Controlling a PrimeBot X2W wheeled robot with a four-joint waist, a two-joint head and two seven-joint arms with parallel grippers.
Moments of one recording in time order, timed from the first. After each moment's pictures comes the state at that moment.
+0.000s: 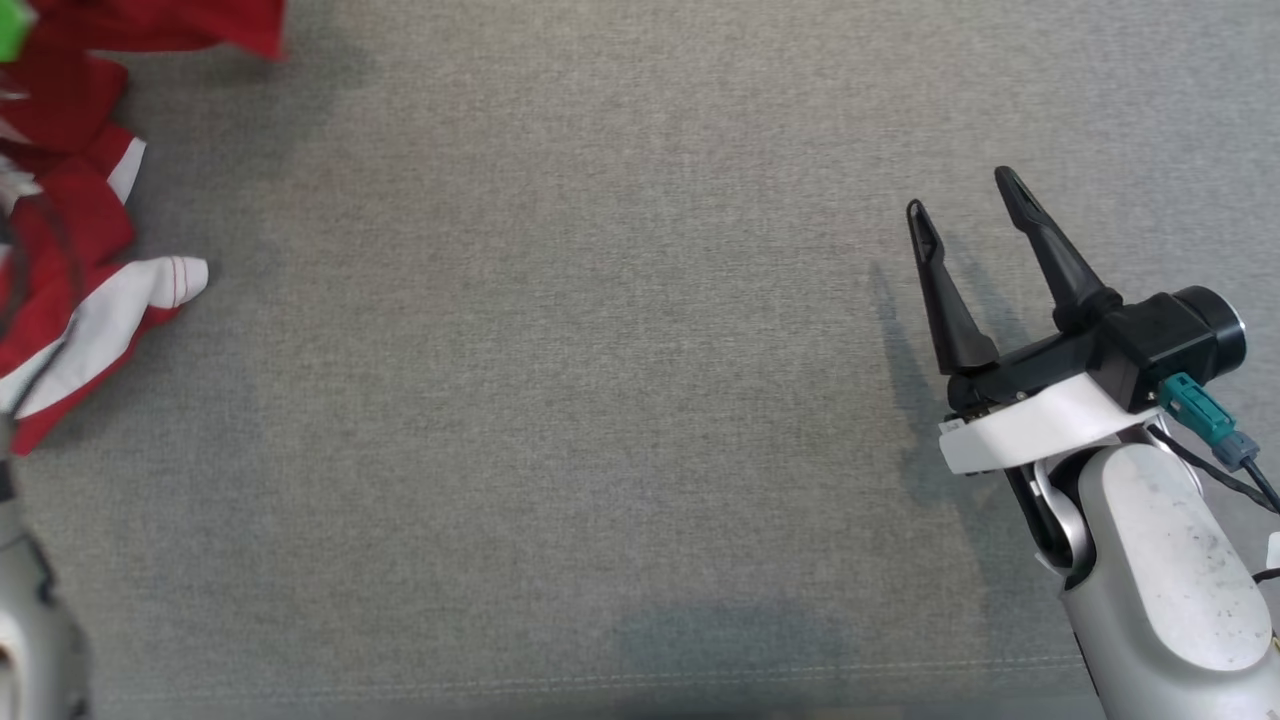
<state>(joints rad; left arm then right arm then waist) -0.98 0.26 0.04 0.29 -0.62 -0.11 0.56 -0.26 -0.13 0.21 0.04 0.06 0.10 -0.25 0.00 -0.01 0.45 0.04</state>
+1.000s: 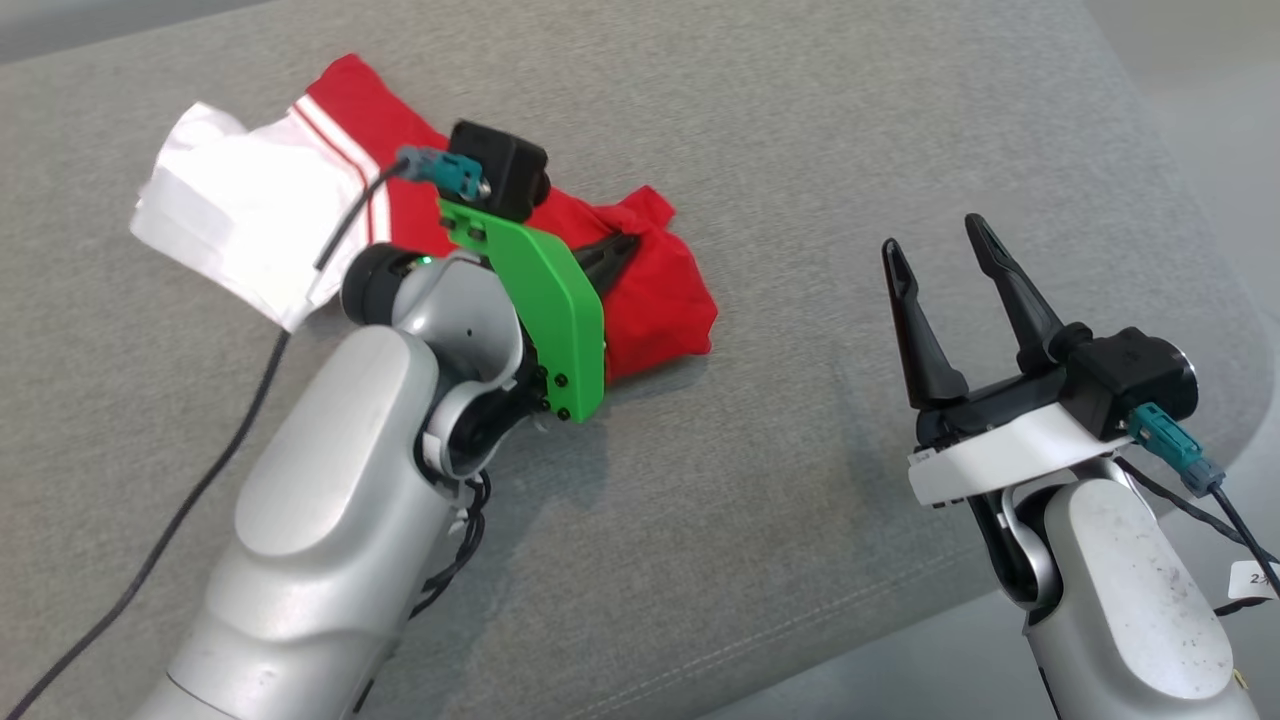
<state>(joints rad) -0.70 0.03 -0.53 0.26 -0.69 -0.07 0.54 -0.22 -0.06 0.21 0.07 0.11 0.08 -0.25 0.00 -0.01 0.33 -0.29</state>
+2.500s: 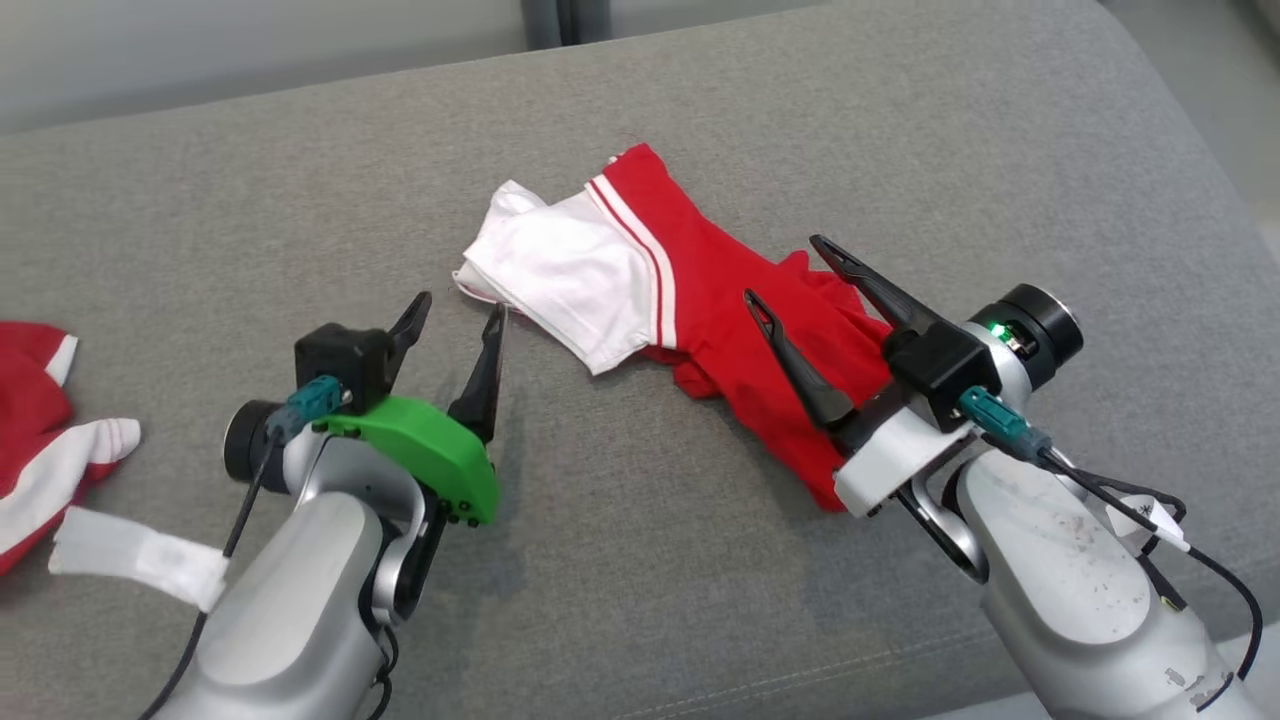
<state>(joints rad) -0.50 0.17 -0.62 0.37 -0.63 0.12 -0.12 -0.37 -0.13 0.46 0.23 -0.03 0.12 -0.25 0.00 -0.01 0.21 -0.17</state>
